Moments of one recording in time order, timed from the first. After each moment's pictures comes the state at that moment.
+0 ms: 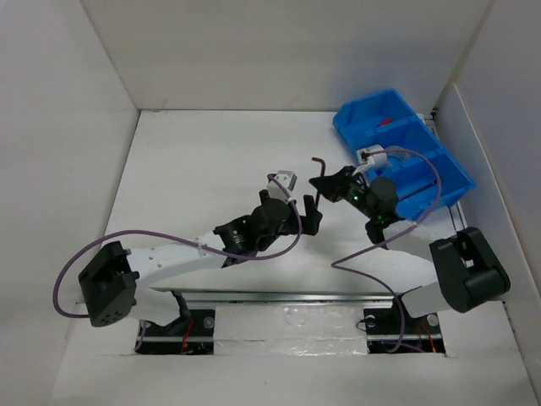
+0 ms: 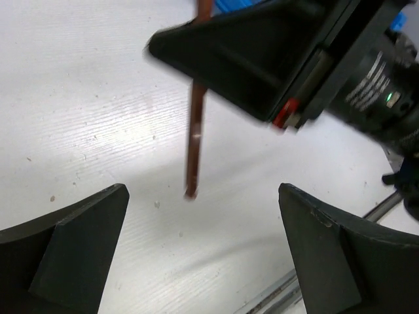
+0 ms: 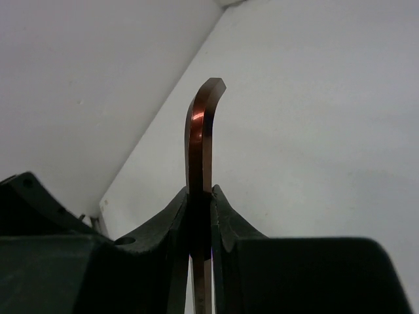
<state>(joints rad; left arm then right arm) -1.08 1.35 0.88 0.08 -0.39 -0.63 0.42 1.46 0.53 0.98 -0.39 0.74</state>
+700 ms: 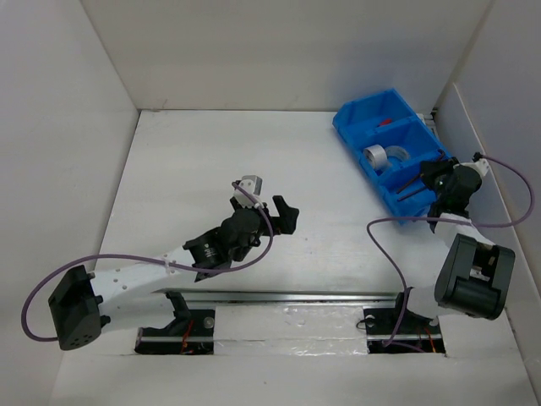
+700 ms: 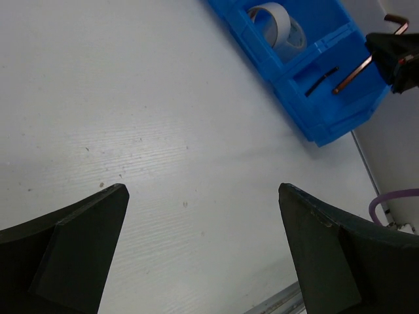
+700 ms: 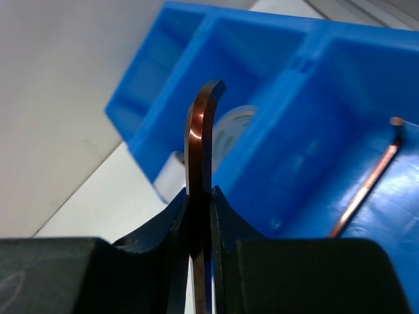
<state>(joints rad) -1.05 1.08 0.67 0.10 -0.50 -0.68 -0.35 1.35 0.64 0.57 -0.18 0.71</state>
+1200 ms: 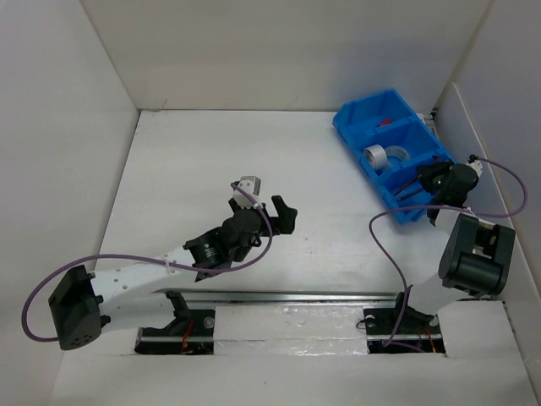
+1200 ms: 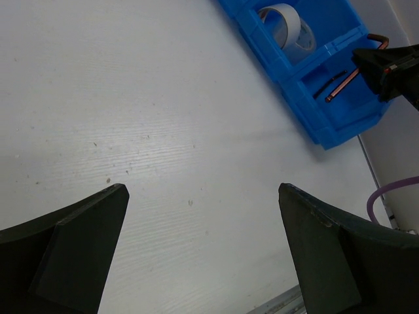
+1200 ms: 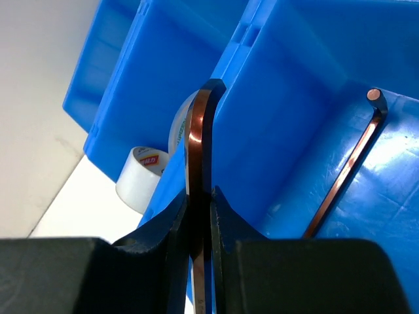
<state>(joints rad) -1.05 1.06 0.67 0.08 -0.53 -0.71 -0.40 1.52 0.68 0.56 -0.22 0.75</state>
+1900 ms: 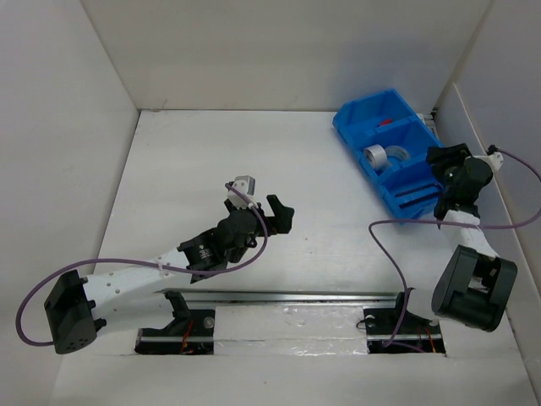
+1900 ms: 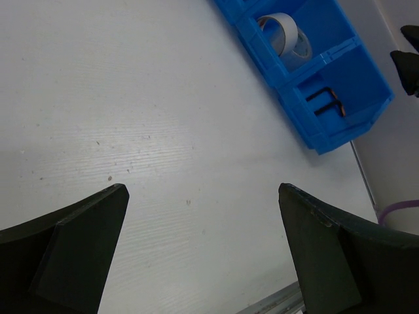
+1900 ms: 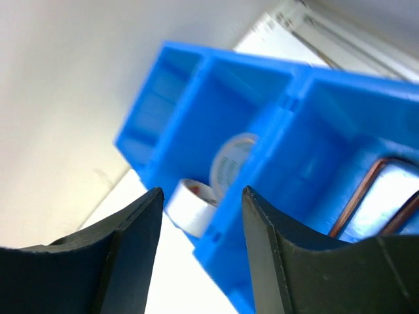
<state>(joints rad) -1.05 1.02 0.67 0.04 -0.54 -0.74 -0.40 1.34 0.73 0.46 -0.15 0.76</state>
